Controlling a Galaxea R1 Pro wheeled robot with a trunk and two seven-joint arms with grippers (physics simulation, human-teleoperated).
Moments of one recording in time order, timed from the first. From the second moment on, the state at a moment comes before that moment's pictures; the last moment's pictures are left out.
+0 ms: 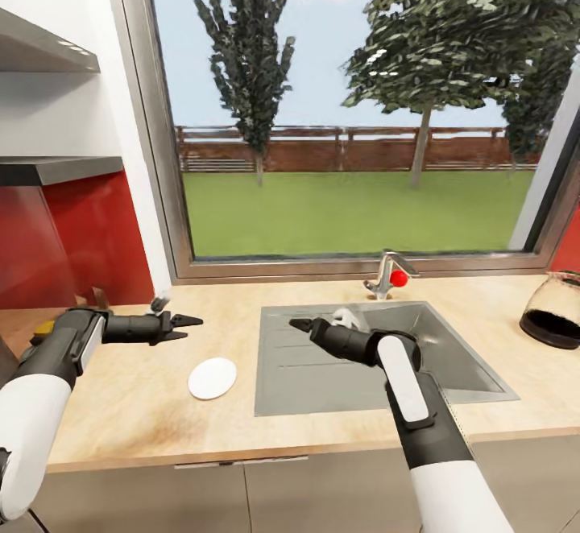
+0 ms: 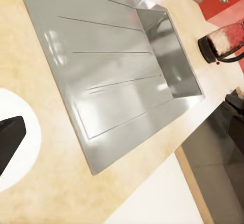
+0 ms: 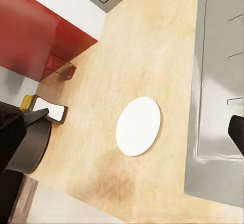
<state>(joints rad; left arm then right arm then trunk) -0.93 0.29 0.18 -0.68 -0.10 0.99 -1.20 -0.59 0.15 0.03 -1.33 -0.83 0.98 -0.10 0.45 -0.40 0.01</state>
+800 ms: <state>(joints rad) -0.87 0.35 0.17 -0.67 -0.10 0.99 -1.20 -0.53 0.16 0.15 -1.26 -0.86 0.99 -0.09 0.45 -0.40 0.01</state>
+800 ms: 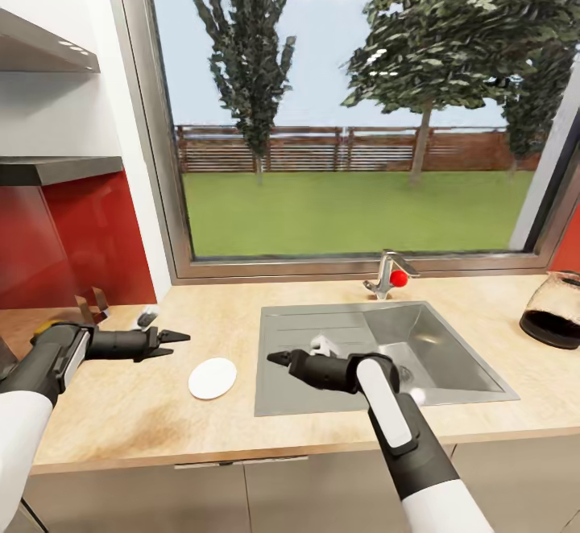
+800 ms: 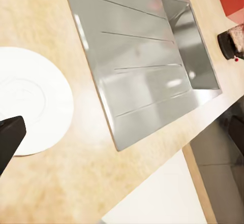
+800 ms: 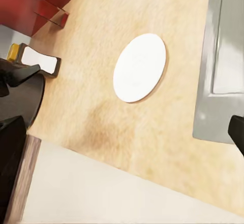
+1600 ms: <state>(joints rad) -0.84 0.34 0.17 -0.63 -0.10 0.99 -1.20 -0.53 0.16 0.25 -1.16 -0.95 0.99 -0.09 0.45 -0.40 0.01</state>
